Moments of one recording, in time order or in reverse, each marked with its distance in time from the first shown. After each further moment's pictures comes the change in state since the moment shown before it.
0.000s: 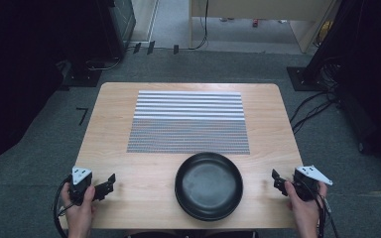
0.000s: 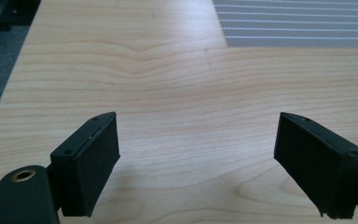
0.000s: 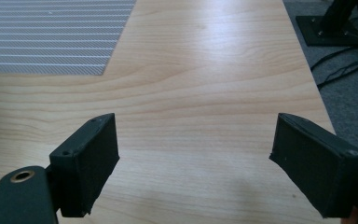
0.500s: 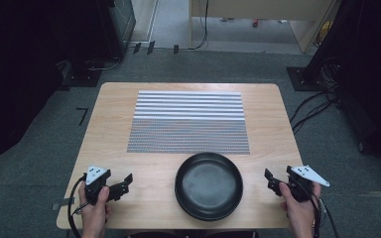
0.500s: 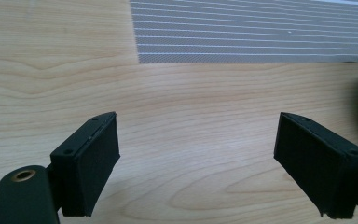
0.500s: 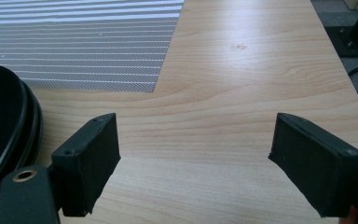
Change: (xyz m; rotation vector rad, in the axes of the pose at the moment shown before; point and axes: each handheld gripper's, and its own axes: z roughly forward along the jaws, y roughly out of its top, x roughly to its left) left arm -0.043 0.007 -0.002 -0.020 -0.154 -0.006; right arm 0.023 0.007 -0.011 -0.043 0.089 0.009
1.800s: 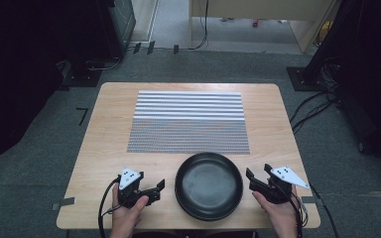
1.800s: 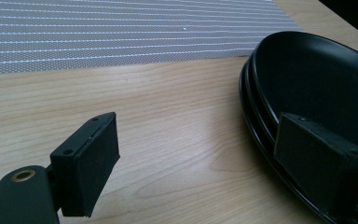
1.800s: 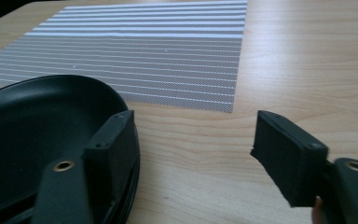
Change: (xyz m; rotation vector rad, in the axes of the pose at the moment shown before) left arm -0.082 -0.003 0.016 -0.001 -0.166 0.049; right arm 0.060 0.002 0.000 -0.058 0.093 -0.050
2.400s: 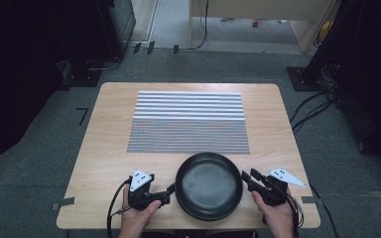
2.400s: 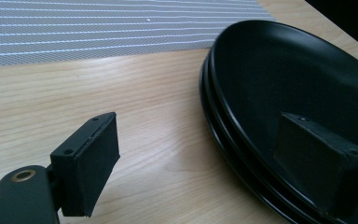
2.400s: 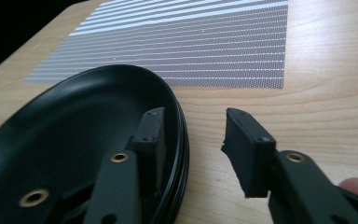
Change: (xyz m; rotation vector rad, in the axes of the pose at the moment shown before) left arm -0.023 -0.004 0.011 0.026 -0.068 0.020; right arm 0.007 -0.005 0.002 0.067 0.146 0.124
